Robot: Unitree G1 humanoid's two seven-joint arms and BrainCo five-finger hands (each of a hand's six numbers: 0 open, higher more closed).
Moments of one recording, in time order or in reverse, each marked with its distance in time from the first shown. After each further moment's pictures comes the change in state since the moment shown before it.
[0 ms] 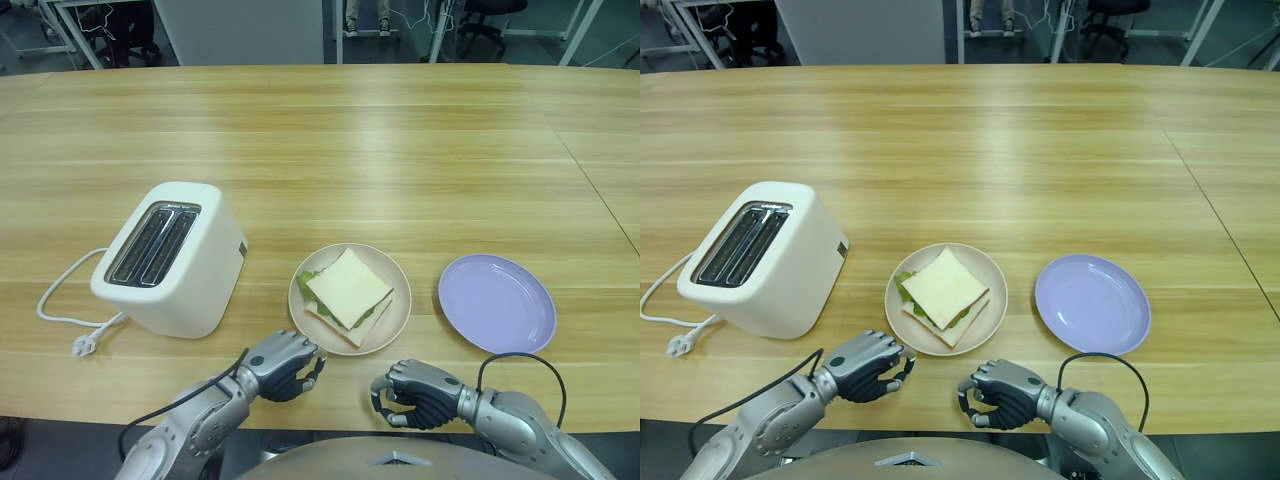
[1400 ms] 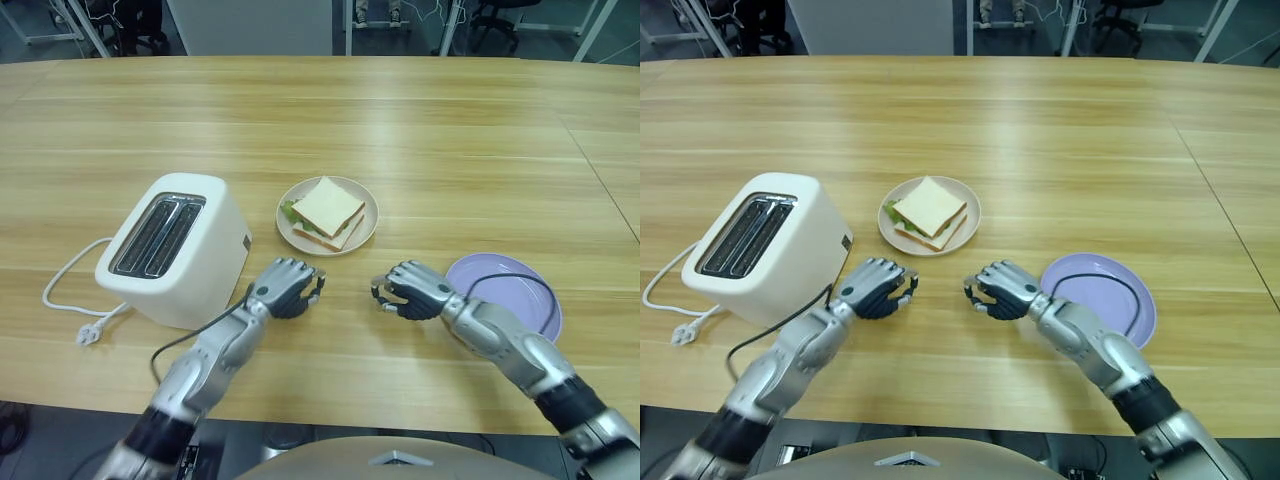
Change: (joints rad) left arm -0.225 -0.060 0.050 0.076 -0.118 0.073 0.275; right arm -0.396 0.015 -0.074 0.199 0.035 -0.057 -0.319
